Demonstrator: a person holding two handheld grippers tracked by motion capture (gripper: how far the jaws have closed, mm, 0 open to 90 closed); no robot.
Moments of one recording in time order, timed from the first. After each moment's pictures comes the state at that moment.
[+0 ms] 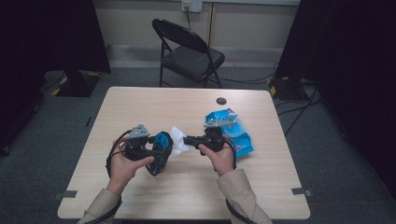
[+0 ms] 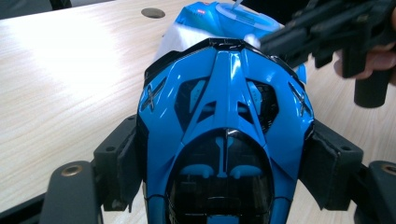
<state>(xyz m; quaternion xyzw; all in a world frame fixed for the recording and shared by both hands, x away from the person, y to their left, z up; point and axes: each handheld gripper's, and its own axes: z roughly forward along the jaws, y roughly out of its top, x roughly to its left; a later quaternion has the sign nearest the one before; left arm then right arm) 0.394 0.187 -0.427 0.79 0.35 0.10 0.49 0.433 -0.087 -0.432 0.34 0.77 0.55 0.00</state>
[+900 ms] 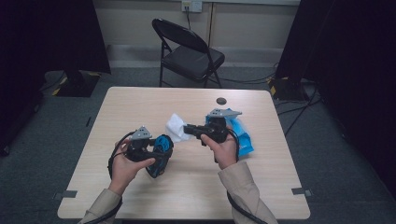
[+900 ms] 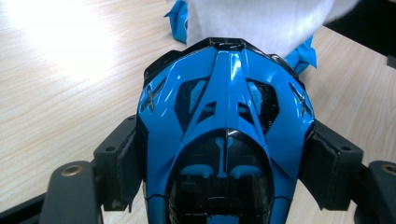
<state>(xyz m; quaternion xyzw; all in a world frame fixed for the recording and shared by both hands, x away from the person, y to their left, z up) 0.398 0.186 -0.439 0.80 0.35 0.10 0.47 0.436 -0.088 -0.394 0.32 0.75 0.58 0.01</state>
